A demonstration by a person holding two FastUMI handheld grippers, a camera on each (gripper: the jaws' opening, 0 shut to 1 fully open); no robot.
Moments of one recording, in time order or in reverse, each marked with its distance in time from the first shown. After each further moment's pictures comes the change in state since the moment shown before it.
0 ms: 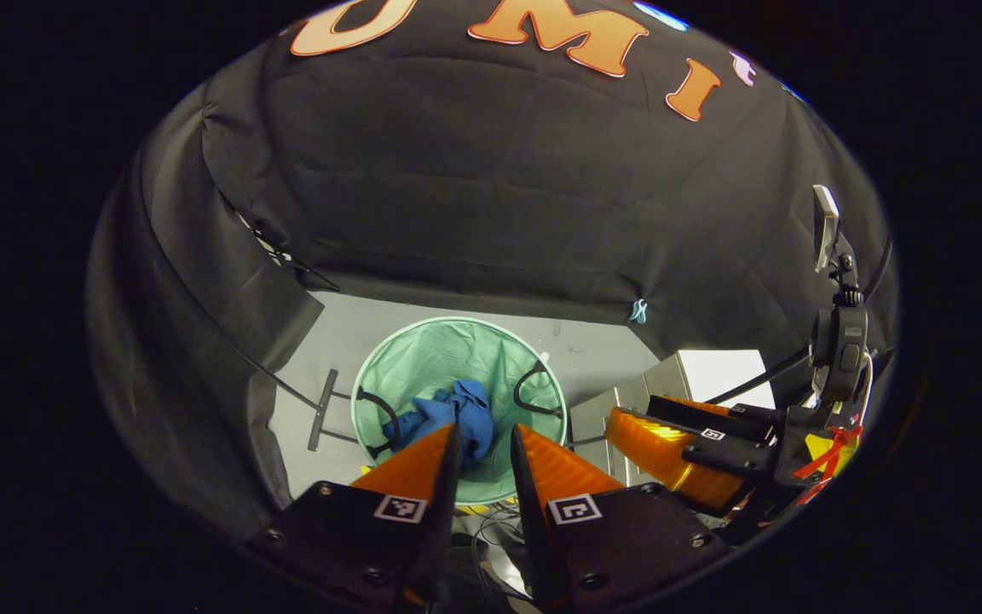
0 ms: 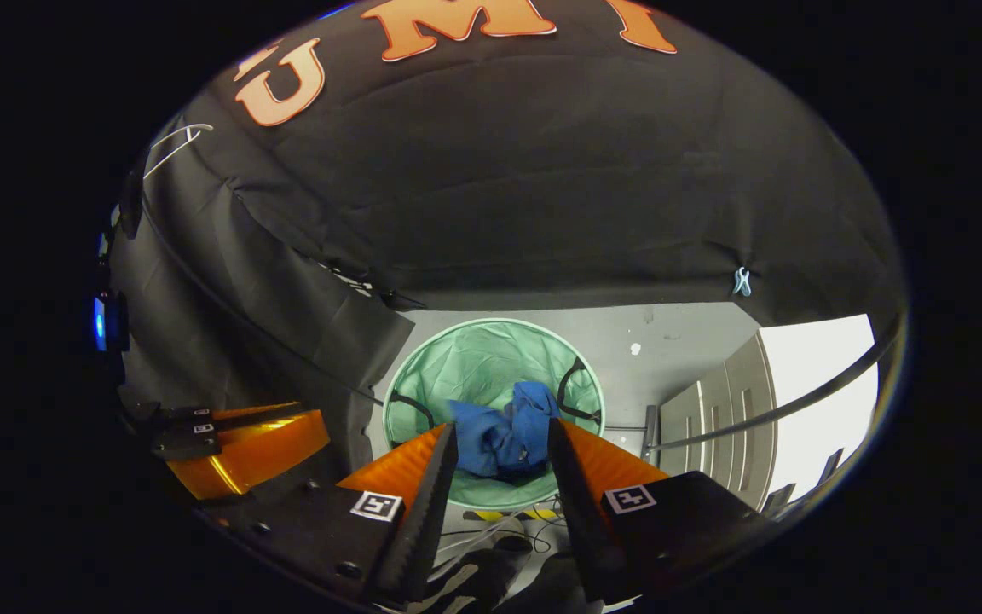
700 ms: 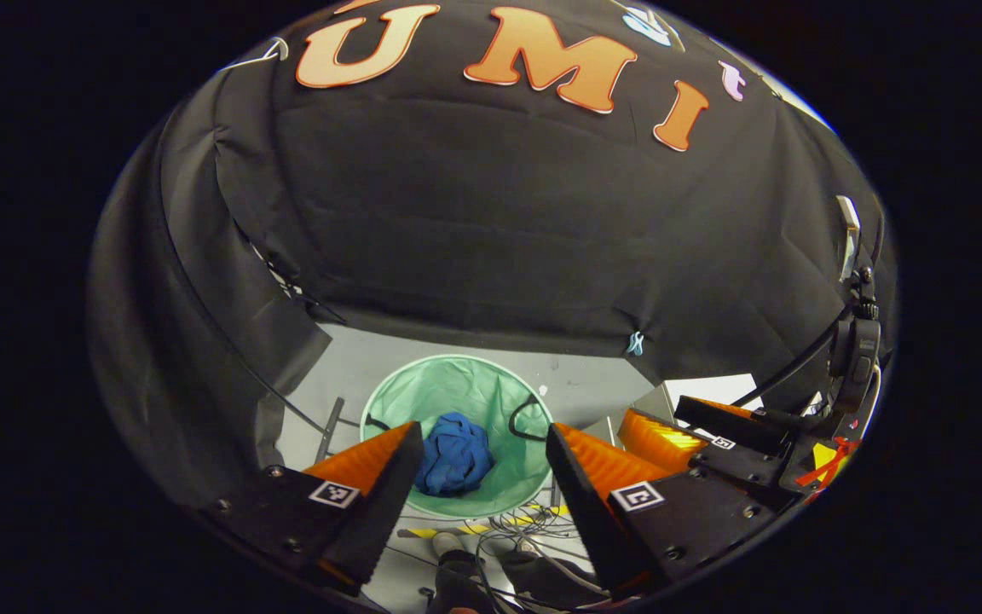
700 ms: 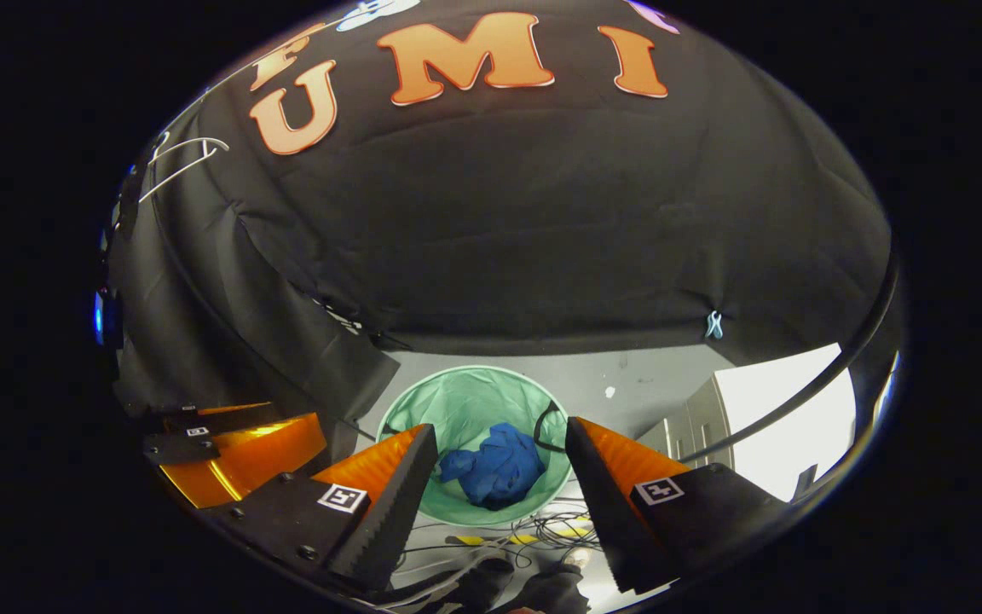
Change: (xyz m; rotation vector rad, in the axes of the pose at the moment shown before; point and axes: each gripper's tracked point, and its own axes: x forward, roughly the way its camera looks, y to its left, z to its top) left arm -0.061 -0.010 0.042 0.027 -0.164 0.035; right arm -0.069 0.003 0.048 -0.051 -0.189 -0.060
